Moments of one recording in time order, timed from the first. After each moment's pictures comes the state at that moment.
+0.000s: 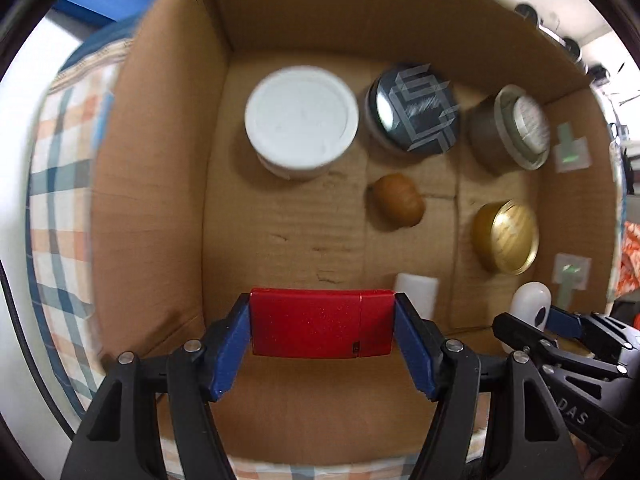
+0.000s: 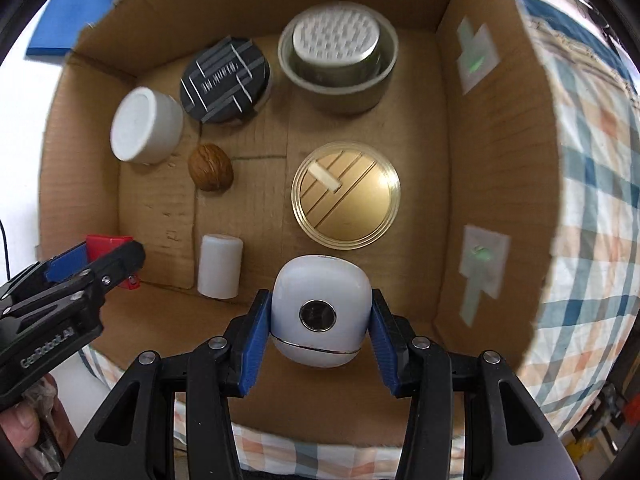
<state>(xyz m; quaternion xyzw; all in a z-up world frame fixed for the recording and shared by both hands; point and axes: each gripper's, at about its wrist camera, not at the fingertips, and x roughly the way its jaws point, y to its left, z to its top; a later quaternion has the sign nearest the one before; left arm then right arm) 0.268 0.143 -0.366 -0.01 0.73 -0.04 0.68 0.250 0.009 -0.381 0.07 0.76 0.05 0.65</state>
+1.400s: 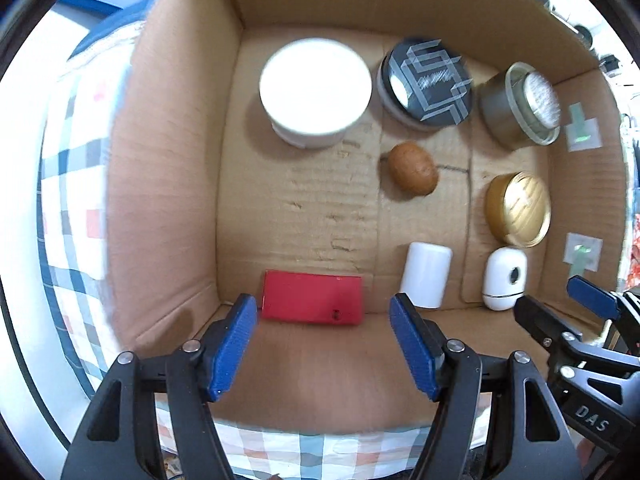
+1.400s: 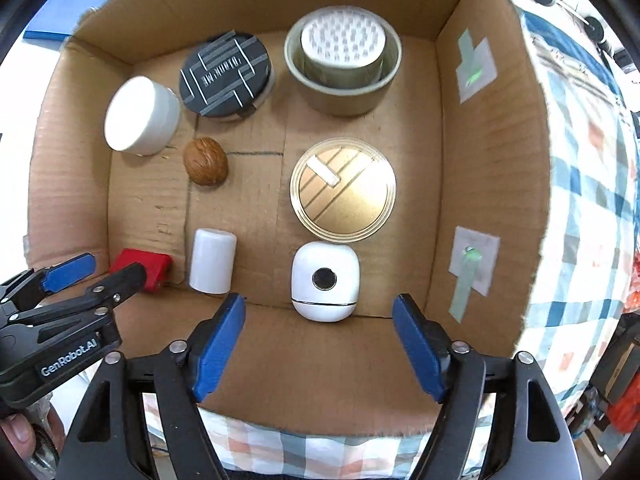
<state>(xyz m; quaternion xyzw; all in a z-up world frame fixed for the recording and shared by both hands) 0.269 0.144 -0.359 0.00 0.75 -0.02 0.66 0.253 0.005 -0.358 0.03 0.74 0.03 0.67</state>
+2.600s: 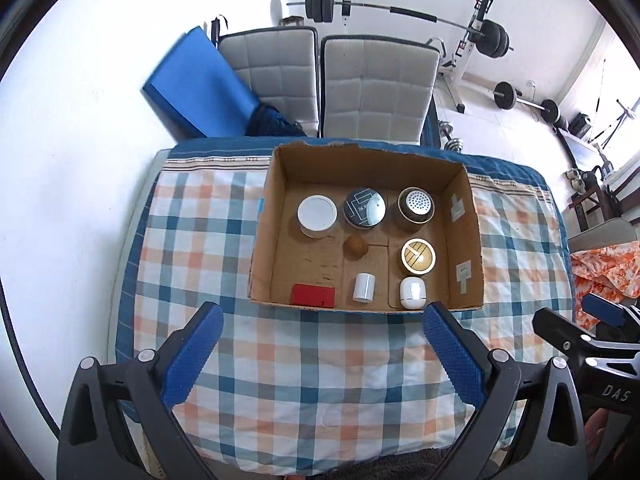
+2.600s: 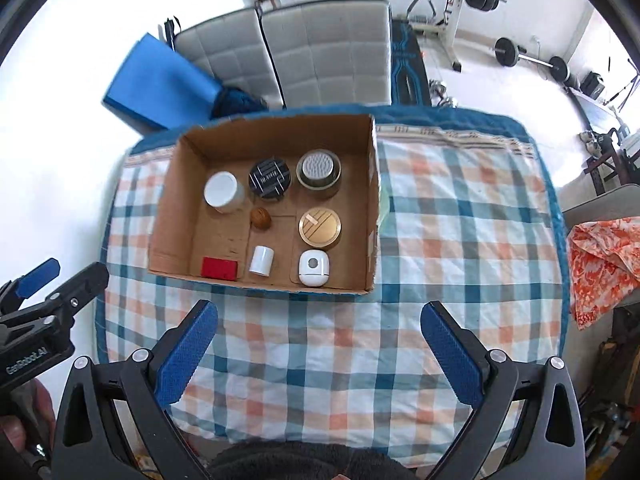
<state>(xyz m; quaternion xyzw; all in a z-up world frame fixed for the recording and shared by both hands) 0.153 0.137 -0.113 0.00 0.57 -0.01 0.82 0.133 -0.050 -0.126 0.06 0.60 0.03 0.80</state>
